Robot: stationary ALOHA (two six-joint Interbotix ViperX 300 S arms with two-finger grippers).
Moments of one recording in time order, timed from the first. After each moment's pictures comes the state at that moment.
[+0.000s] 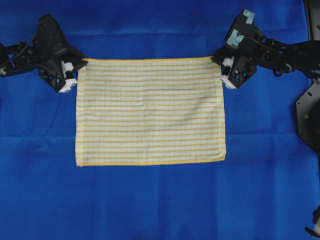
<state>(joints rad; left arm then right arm) 0.47 0.04 1.13 -0.04 -0.43 0.02 -0.51 -0.01 1.05 0.12 -0.24 0.05</state>
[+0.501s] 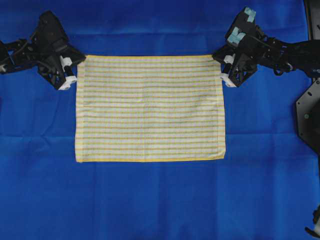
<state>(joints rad) 0.49 -0.01 1.12 -0.04 -0.37 0.05 -0.51 -0.03 1.06 0.14 -0.24 0.05</state>
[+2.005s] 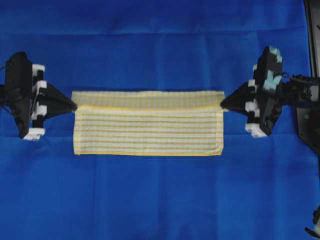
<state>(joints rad) -0.02 -0.46 1.27 -0.04 -0.27 -0.14 -0.04 -0.47 1.19 0.27 -0.08 0.17</state>
